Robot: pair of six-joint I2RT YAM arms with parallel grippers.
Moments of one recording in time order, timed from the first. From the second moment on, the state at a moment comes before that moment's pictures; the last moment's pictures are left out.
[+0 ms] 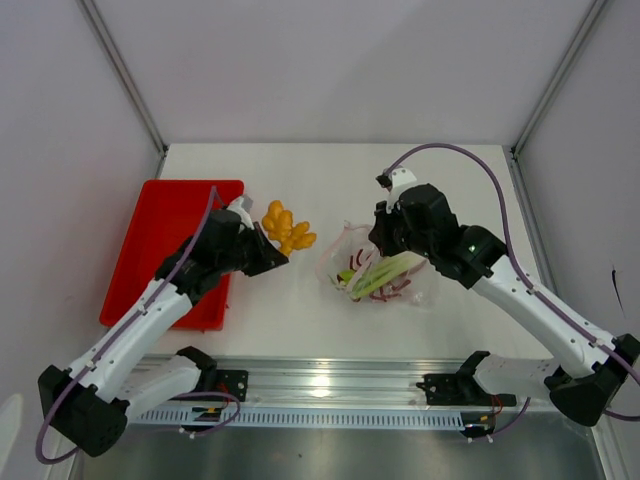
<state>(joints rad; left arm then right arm) -0.45 0.98 0.87 -0.54 0.16 -0.79 0.76 1.17 1.28 -0.66 0.08 0.29</state>
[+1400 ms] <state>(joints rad) -1.09 1.31 1.21 -0.86 -0.42 -0.69 0.77 1.21 1.31 -0.64 0.03 0.38</state>
